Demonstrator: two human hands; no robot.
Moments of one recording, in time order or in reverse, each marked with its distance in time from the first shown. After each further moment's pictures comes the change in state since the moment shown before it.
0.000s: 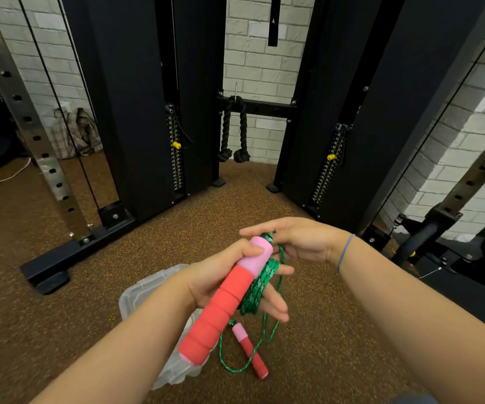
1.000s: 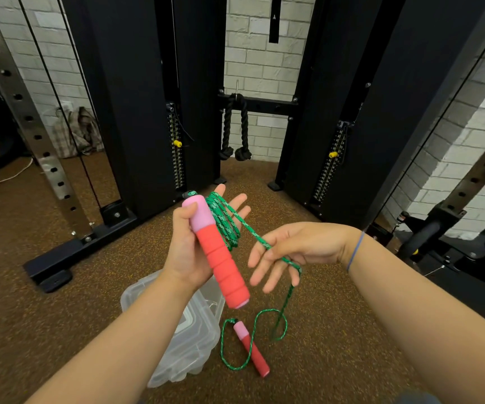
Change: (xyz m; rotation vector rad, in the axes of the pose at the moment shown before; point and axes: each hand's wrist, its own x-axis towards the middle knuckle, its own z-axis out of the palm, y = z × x) left_hand 0.000 0.013 -0.019 -0.472 0.350 0.768; right_hand -0.021 -0.014 0.009 -0.056 -0.370 0.008
